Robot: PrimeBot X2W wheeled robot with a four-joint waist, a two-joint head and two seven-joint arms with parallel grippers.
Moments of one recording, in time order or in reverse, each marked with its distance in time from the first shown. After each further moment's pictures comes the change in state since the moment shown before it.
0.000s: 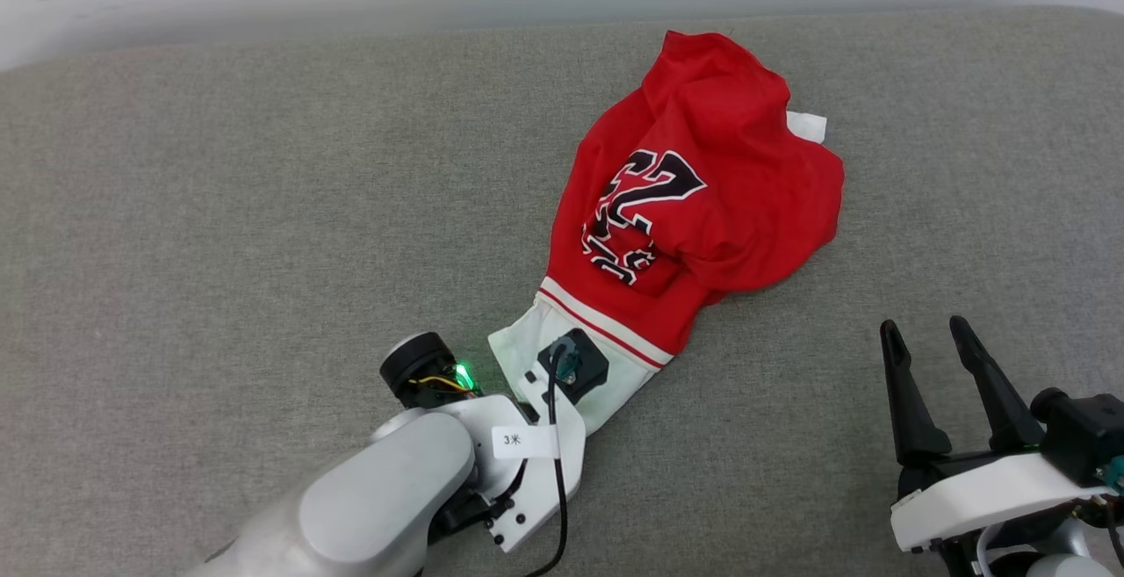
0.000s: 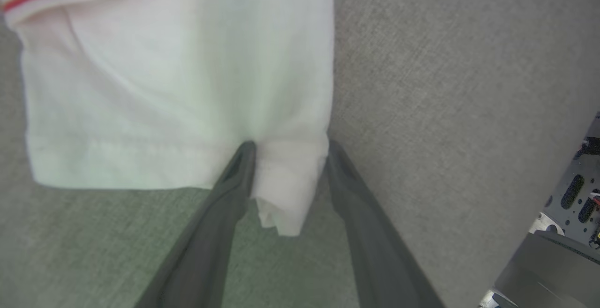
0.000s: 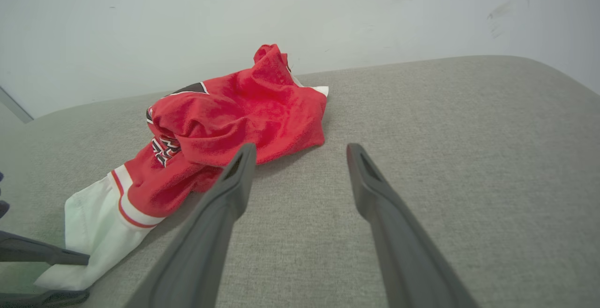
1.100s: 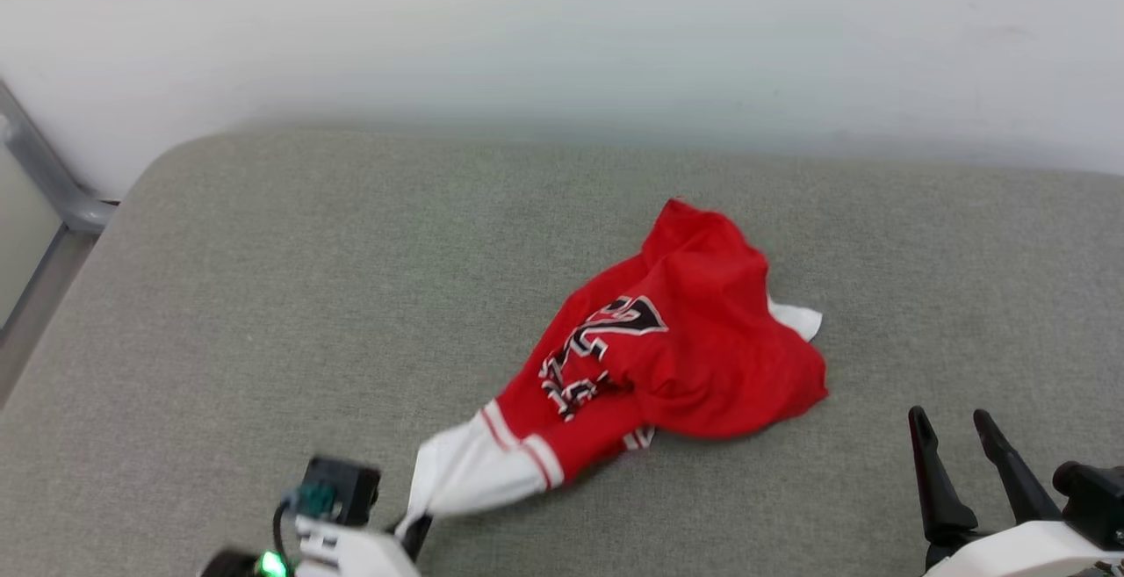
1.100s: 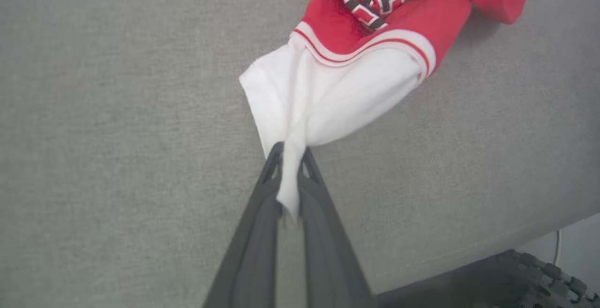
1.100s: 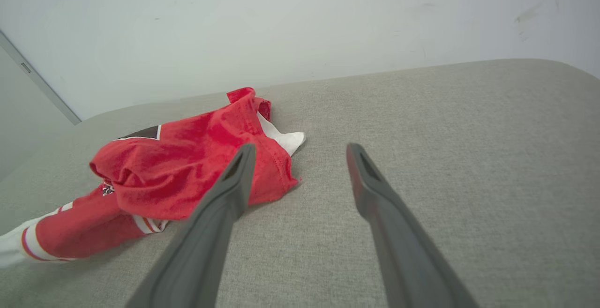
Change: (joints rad) left arm 0.514 0.295 0.271 -0.458 -0.215 0.458 -0.405; right arm 0.119 0.000 -0.065 0.038 0.052 0.000 0.039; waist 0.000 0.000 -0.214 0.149
